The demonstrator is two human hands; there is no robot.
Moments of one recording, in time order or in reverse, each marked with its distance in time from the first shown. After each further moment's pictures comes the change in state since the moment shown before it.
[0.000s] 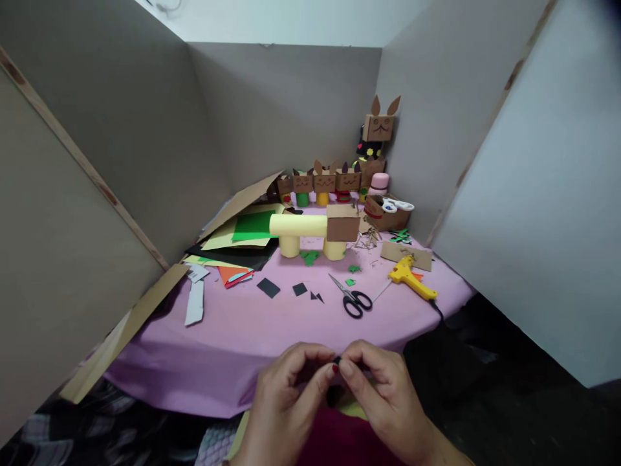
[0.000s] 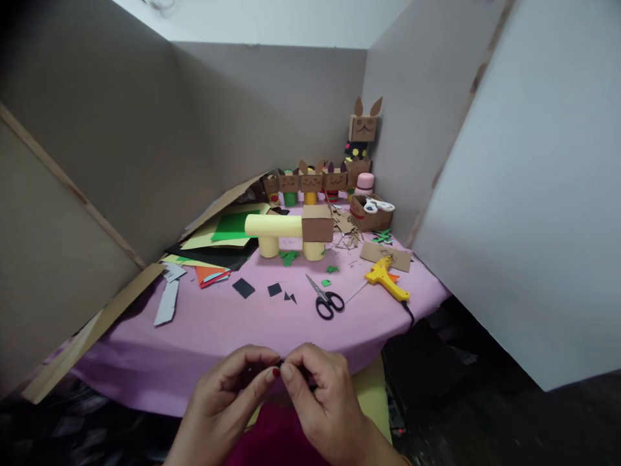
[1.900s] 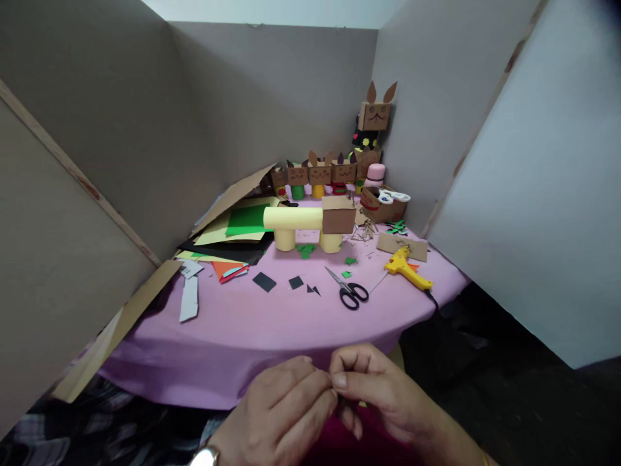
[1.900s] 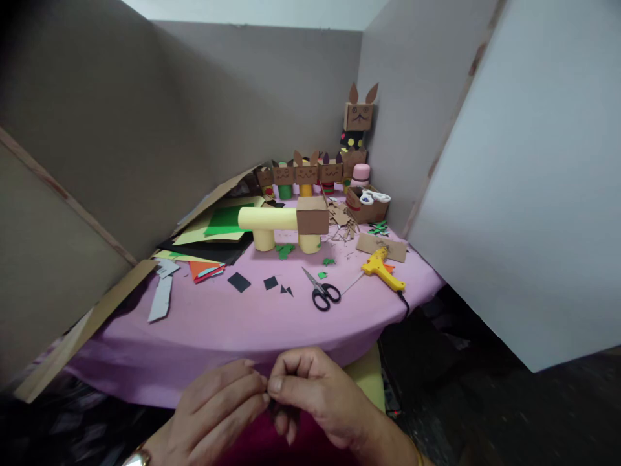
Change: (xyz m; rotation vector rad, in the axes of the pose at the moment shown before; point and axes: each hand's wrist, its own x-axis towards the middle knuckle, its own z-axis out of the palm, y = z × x) left_hand 0.005 -0.010 -0.030 0.555 -0.135 0.974; right_hand 0.001 0.004 0.002 0.900 -0.324 0.612
